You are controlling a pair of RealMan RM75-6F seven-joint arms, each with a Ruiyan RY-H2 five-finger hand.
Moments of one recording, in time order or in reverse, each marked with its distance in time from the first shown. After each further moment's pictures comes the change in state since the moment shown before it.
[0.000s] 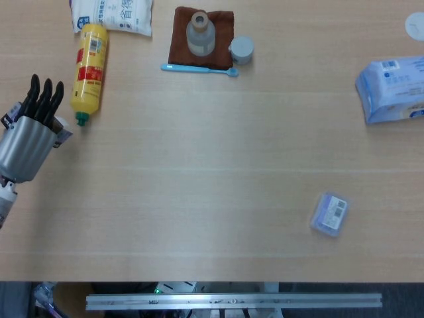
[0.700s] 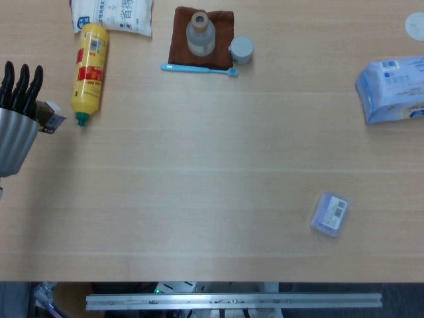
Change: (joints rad) left arm 0.051 -0.005 -0.069 0.047 0.028 0.077 -0.108; right arm 0.001 -0.001 -0.001 -0.001 0.002 -0.005 -0.011
